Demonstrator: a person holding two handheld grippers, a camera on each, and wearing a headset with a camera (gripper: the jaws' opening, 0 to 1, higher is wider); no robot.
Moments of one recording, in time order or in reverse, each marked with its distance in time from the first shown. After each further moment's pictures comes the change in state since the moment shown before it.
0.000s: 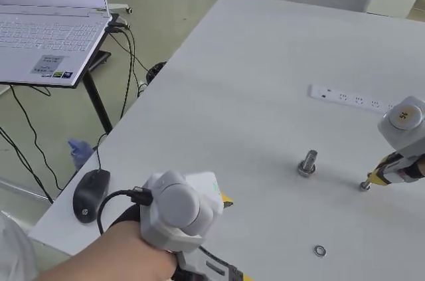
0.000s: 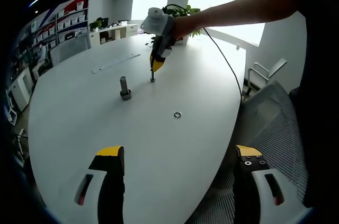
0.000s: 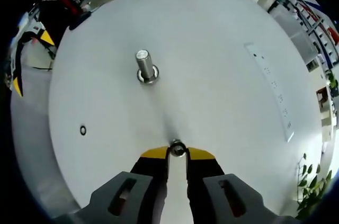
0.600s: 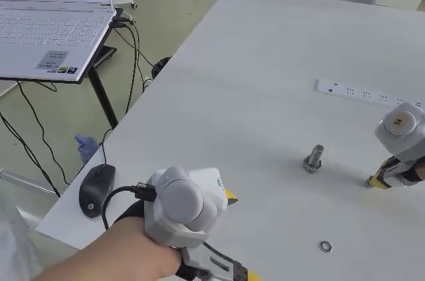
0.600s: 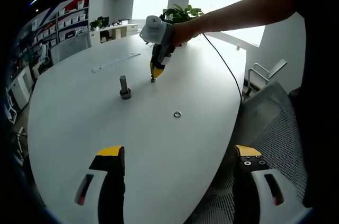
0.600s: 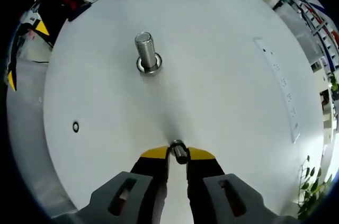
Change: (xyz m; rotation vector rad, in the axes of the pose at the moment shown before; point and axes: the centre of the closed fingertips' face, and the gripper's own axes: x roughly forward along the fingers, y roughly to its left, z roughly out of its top) left arm 0.001 -0.001 0.000 -0.009 -0.001 0.000; right arm 0.023 0.007 -0.006 -0.021 0.032 0.006
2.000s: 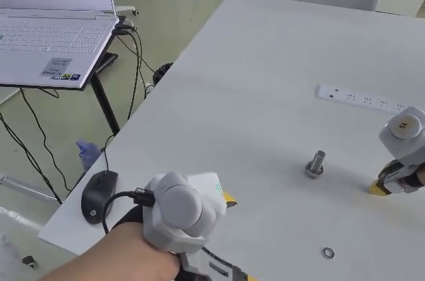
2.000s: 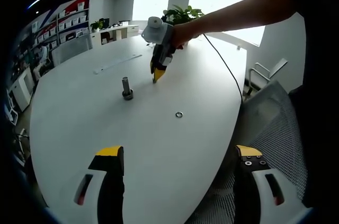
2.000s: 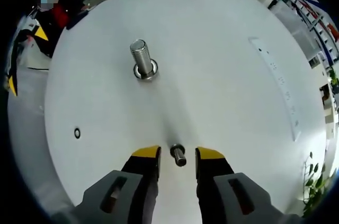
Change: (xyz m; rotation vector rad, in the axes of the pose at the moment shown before) left arm -0.005 0.003 0.001 0.010 -0.003 0.010; right arm -0.008 -0.003 0.004 0.040 -0.043 0.007
